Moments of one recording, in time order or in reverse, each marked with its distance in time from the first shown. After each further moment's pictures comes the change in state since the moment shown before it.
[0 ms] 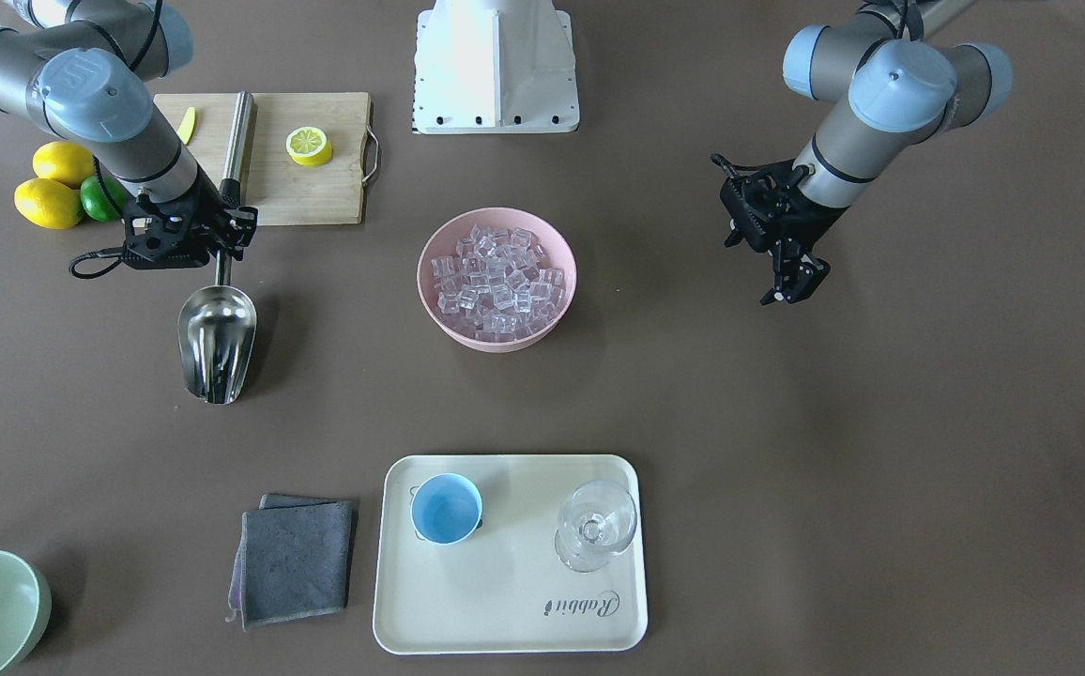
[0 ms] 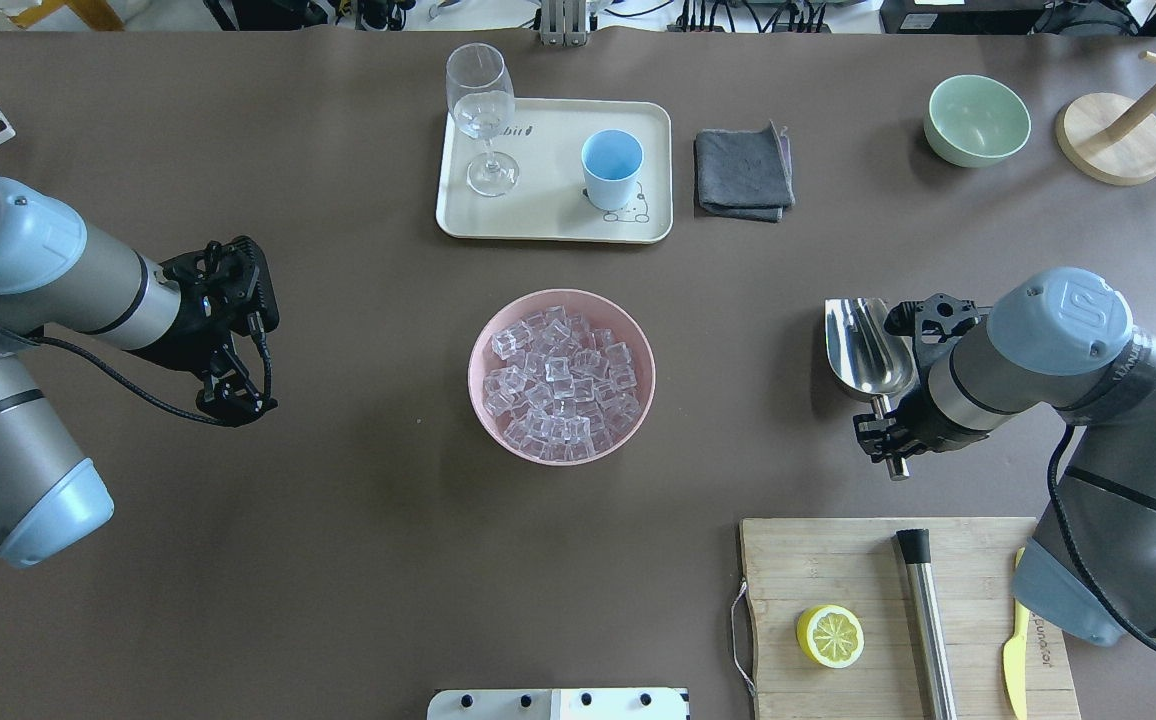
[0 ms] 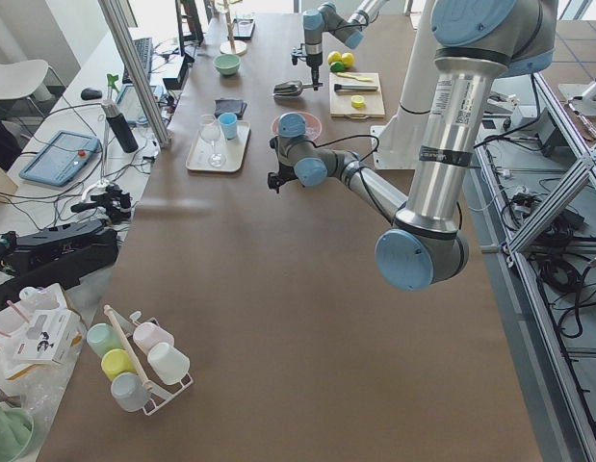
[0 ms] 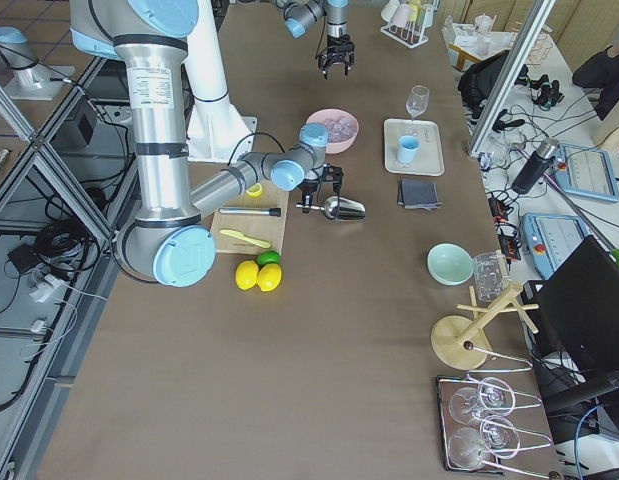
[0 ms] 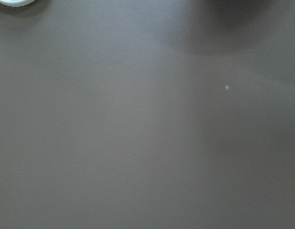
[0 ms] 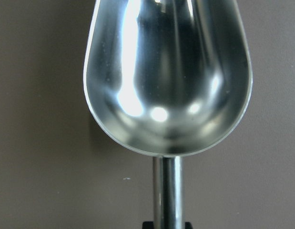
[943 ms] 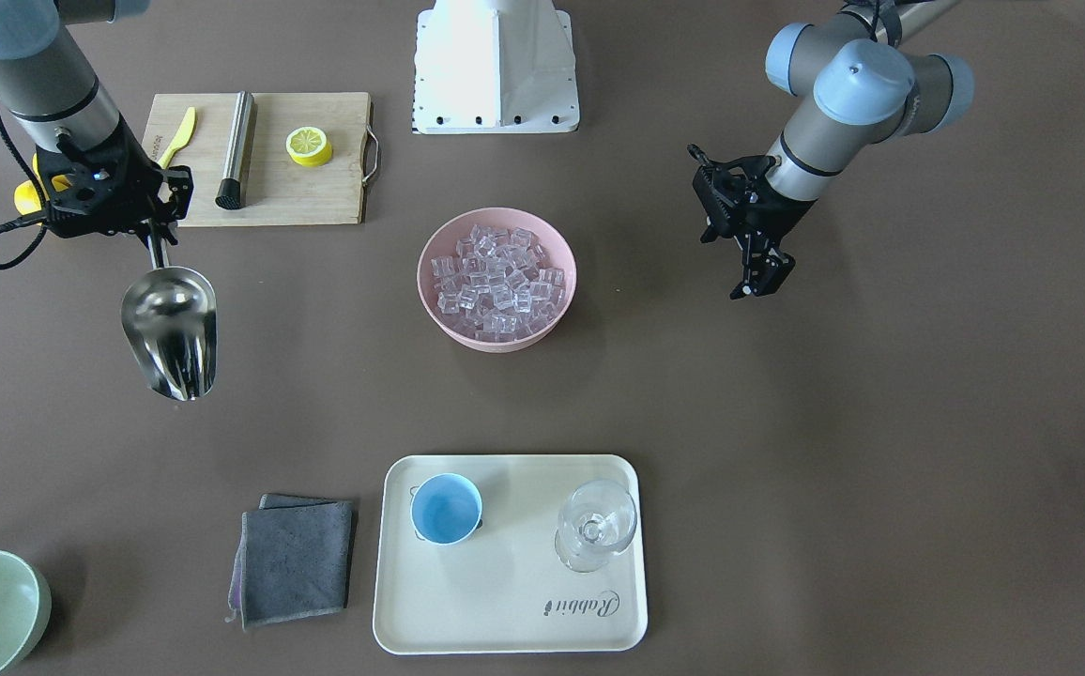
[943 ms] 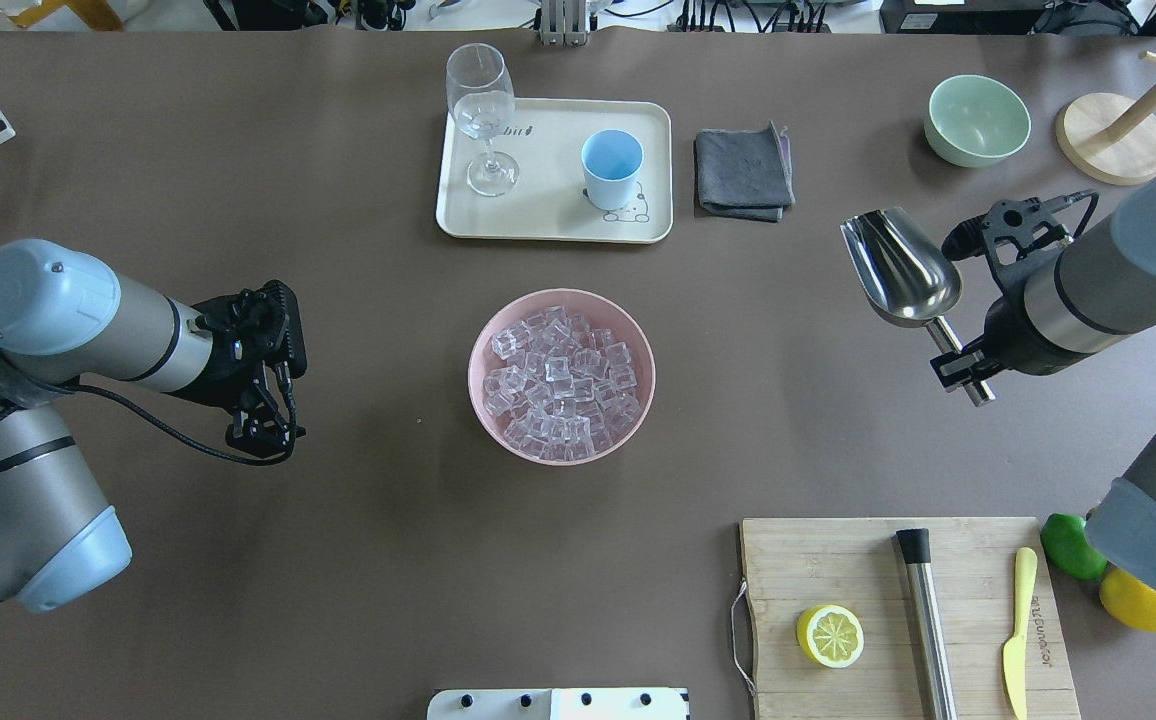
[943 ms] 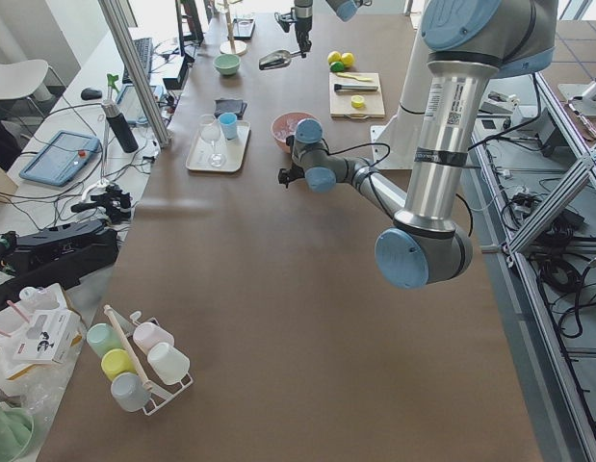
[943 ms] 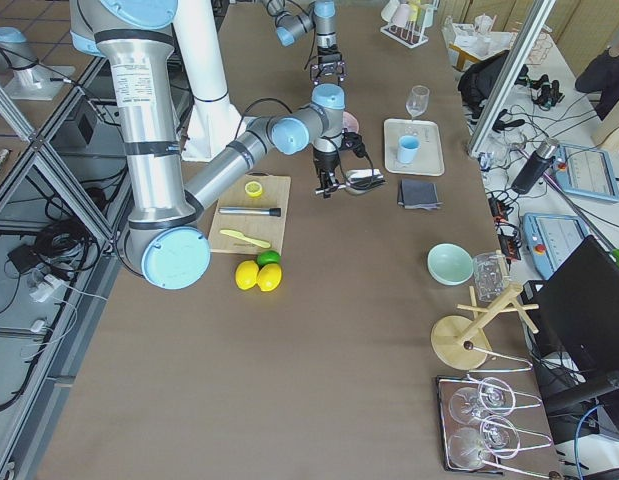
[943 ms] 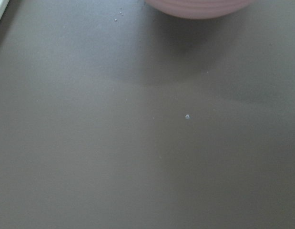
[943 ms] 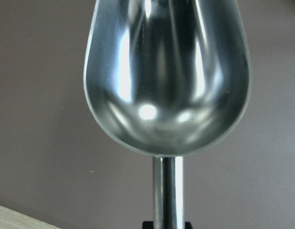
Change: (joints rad) left arm 0.115 0.018 0.025 -0.192 0.111 0.001; right arm 0.219 0.053 0.214 -0.381 0.004 -0.610
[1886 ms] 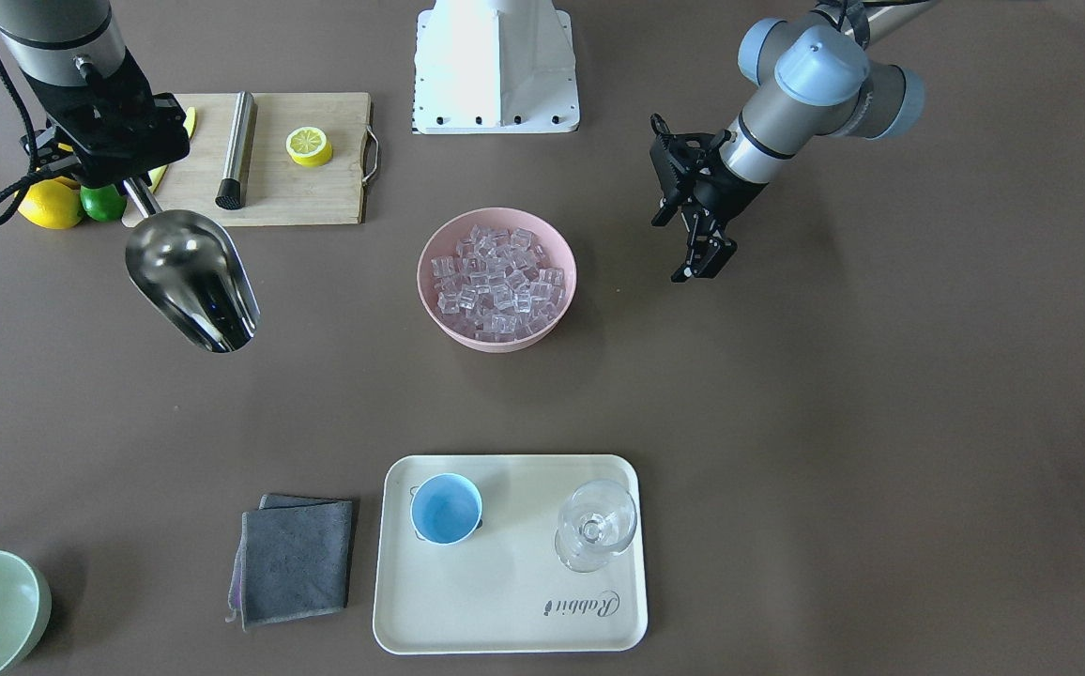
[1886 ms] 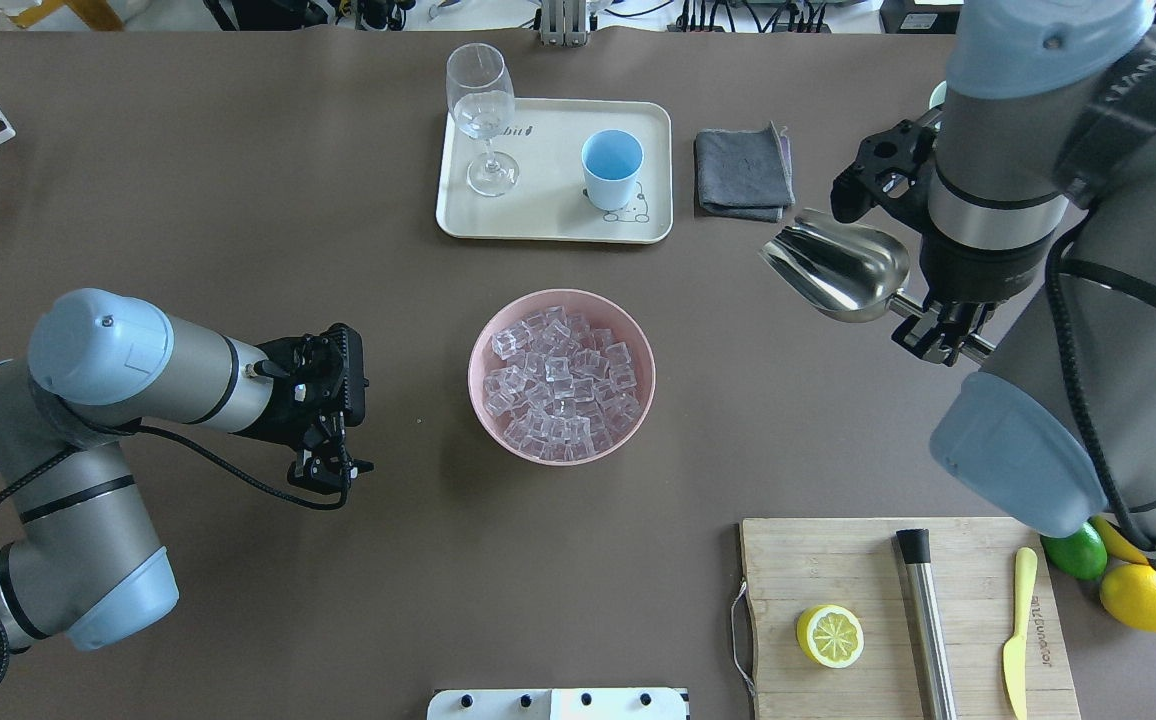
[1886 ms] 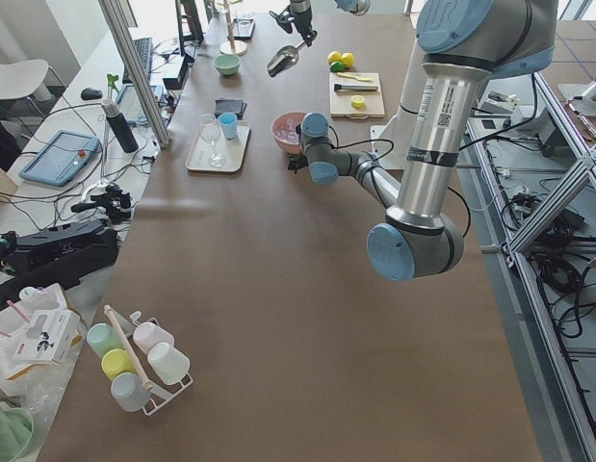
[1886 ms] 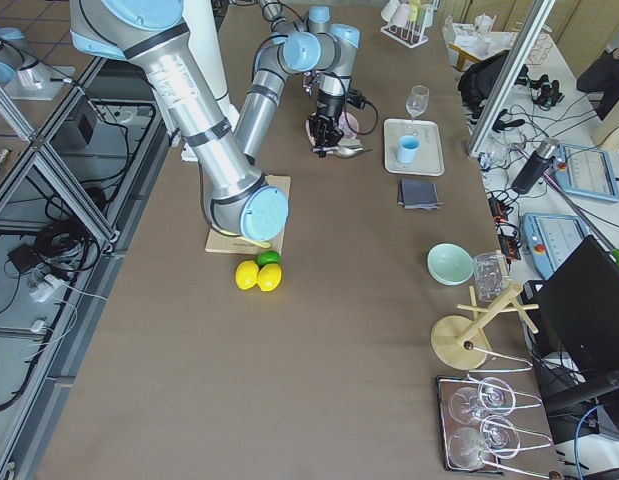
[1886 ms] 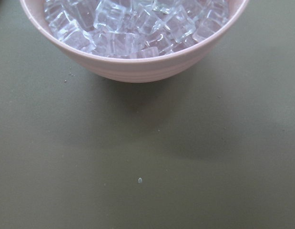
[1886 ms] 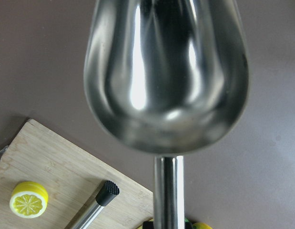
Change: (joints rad) left arm 0.065 -0.056 0.014 -0.064 -0.009 0.003; right arm -0.043 0.448 0.015 -0.768 -0.061 -0.370
